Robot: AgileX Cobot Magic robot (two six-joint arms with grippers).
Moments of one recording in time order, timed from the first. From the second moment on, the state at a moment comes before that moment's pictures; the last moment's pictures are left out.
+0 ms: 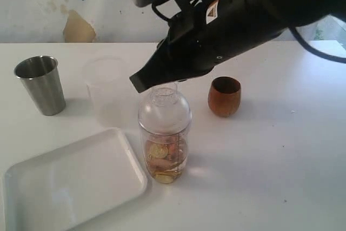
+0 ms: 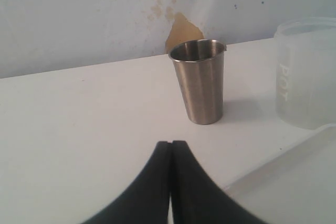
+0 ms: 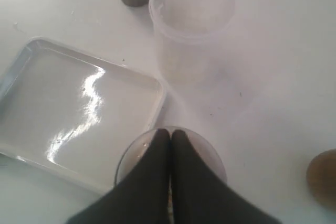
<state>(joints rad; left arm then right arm) 0.00 0.01 0.00 -0.04 0.26 0.19 0.61 1.45 -1.24 0.16 0.62 -0.20</state>
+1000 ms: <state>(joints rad) 0.00 0.01 0.00 -0.04 0.26 0.19 0.62 1.30 -1.15 0.17 0.50 -0.25</state>
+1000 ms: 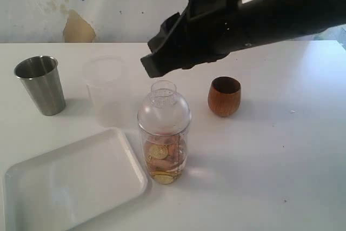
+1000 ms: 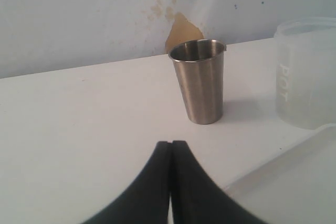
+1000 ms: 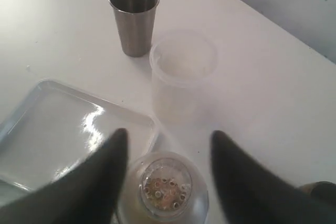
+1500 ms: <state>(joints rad) 0.00 0.01 0.00 -0.04 0.26 0.19 0.62 1.21 -0.95 0.29 0.23 -0.35</state>
